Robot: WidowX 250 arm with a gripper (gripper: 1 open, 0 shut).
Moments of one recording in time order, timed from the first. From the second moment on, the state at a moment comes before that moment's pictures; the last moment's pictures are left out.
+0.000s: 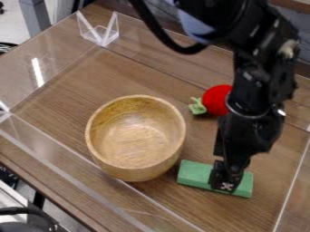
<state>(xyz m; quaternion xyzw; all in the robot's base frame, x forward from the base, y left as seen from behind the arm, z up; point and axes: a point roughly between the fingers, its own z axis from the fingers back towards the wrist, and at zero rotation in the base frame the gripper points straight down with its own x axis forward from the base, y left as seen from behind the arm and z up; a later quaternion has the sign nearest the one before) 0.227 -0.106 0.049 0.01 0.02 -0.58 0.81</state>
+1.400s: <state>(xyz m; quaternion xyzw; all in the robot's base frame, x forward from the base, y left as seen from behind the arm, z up) 0.218 -0.093 0.024 0.03 0.00 -0.57 0.82</state>
